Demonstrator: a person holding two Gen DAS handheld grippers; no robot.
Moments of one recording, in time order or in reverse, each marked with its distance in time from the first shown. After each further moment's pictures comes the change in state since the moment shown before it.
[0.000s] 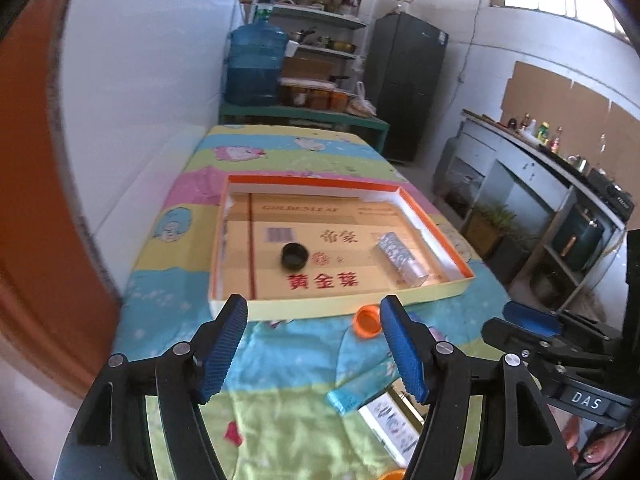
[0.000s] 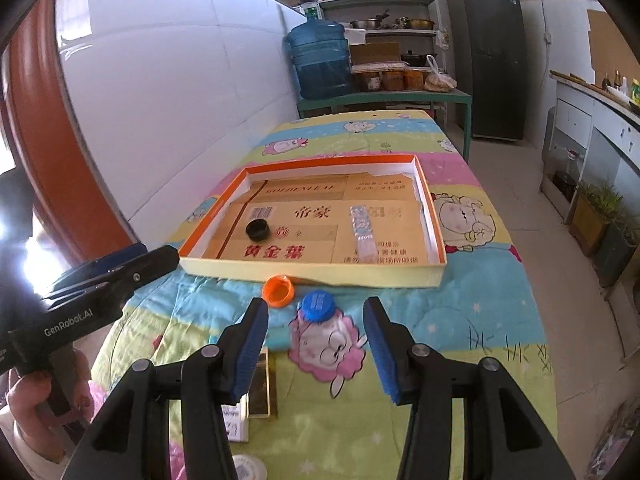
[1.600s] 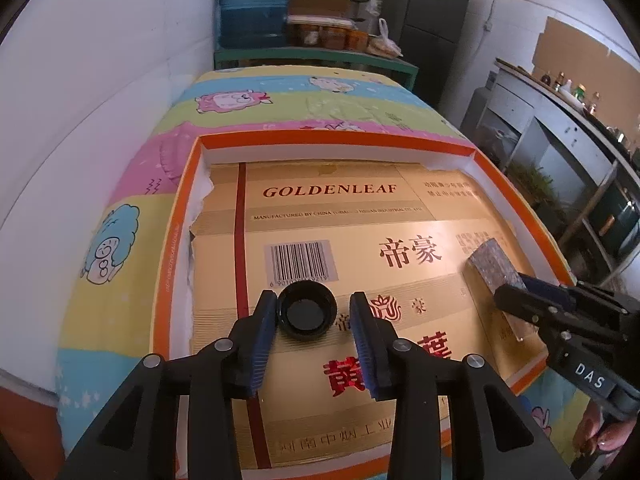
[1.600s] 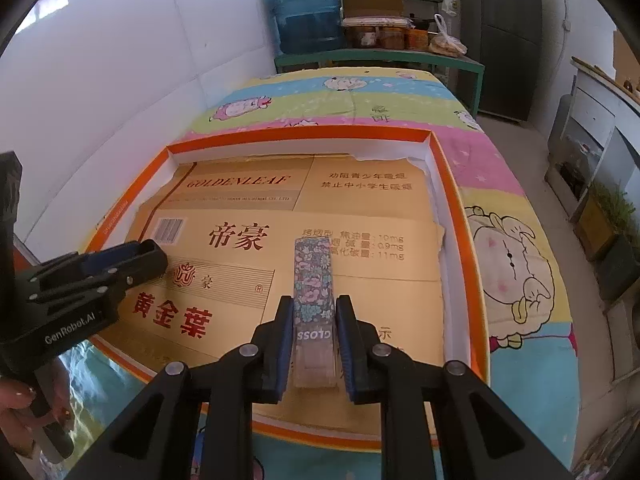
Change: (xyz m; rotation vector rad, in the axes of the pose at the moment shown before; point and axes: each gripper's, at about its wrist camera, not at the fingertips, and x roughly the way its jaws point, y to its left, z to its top) left arm 0.189 0.027 0.050 0.023 0.220 0.048; right arm 0.155 -0.044 0.064 -0.024 0.153 -0.058
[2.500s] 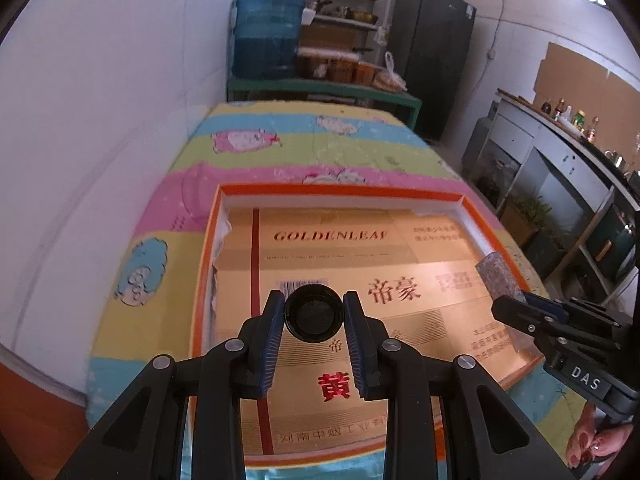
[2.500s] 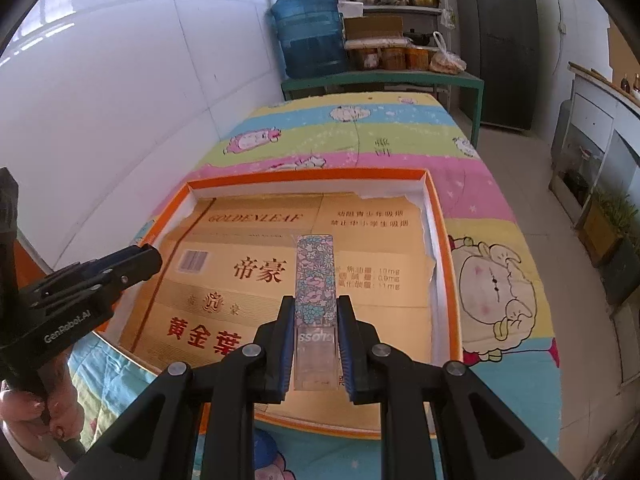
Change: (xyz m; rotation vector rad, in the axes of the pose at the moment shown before) left arm -0.039 0.001 0.012 -0.042 -0.093 0.012; right arm -0.028 -0.002 0.014 0.015 -0.059 0.045
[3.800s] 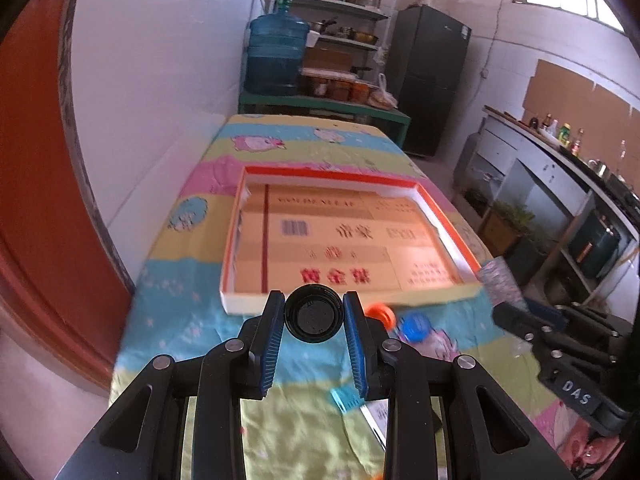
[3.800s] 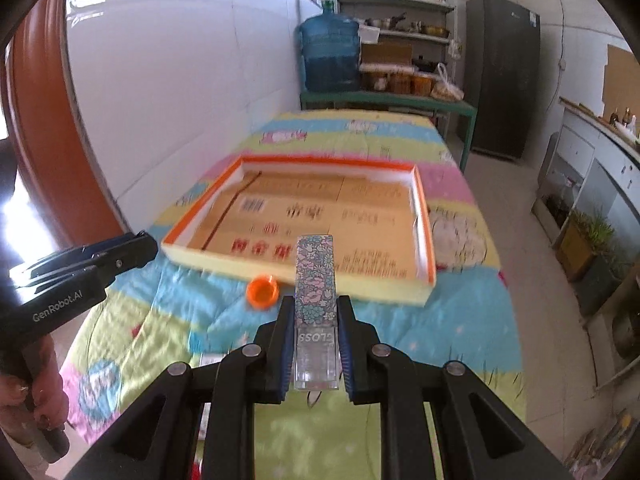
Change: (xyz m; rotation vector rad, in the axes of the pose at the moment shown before) left arm -0.136 -0.016 -0.073 -0.028 -0.078 0.003; right arm -0.117 0.048 -0.075 -0.097 -0.071 -0.052
